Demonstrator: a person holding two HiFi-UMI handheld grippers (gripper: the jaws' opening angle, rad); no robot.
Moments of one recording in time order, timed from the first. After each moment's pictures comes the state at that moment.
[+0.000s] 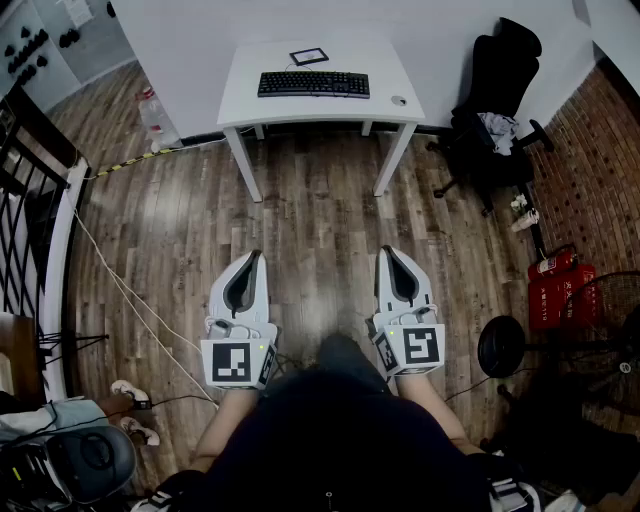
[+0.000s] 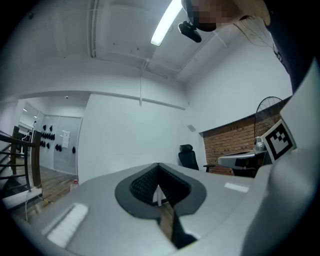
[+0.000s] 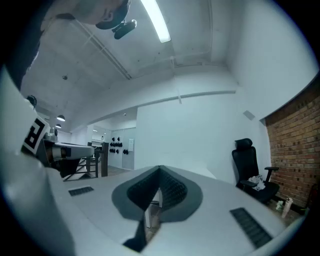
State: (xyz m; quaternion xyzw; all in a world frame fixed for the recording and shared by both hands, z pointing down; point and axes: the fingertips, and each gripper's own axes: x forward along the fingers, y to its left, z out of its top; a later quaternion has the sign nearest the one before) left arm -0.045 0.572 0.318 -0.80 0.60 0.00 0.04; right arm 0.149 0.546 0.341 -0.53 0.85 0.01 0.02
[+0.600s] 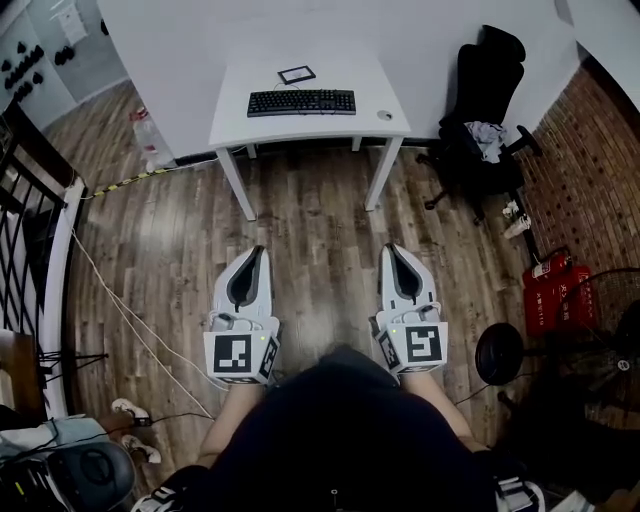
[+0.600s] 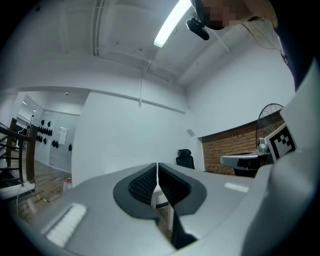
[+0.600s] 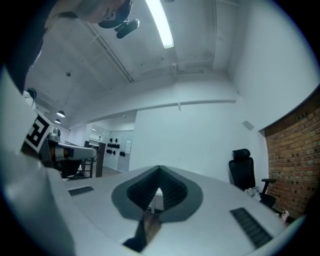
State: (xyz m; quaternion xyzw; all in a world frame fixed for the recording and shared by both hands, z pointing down) left arm -0.021 0.541 0.307 -0.80 0.59 0.03 0.03; right arm 0.175 0.527 0.314 -0.54 0.84 0.05 0.02
